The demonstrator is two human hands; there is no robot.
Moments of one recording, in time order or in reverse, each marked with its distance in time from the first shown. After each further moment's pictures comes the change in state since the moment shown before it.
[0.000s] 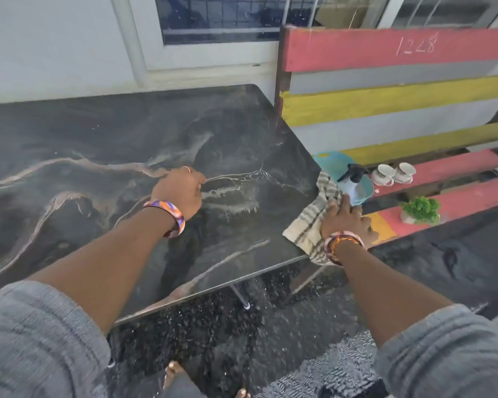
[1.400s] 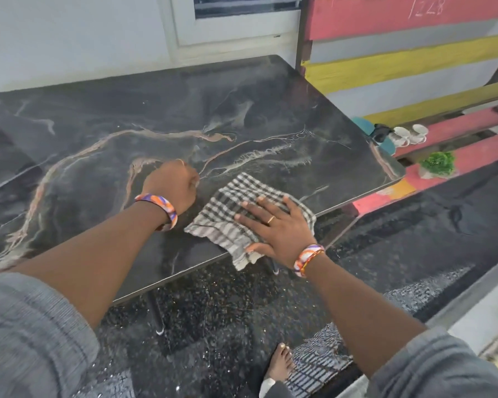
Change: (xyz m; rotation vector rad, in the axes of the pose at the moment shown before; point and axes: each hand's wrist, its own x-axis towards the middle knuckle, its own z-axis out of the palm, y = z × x) left_hand -0.094 -0.131 -0.037 0.099 -0.024 0.122; right_hand -0.209 -0.079 0.084 -0.423 0.053 -1.179
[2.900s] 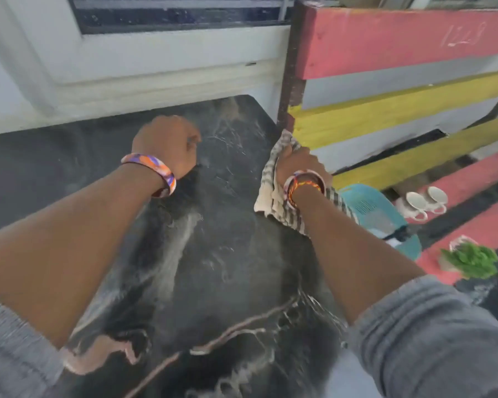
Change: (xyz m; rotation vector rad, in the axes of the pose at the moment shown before) left_hand 0.423 0.033 0.039 -0.159 0.068 -0.004; right_hand 0.338 0.336 -0.009 0.425 0.072 1.159
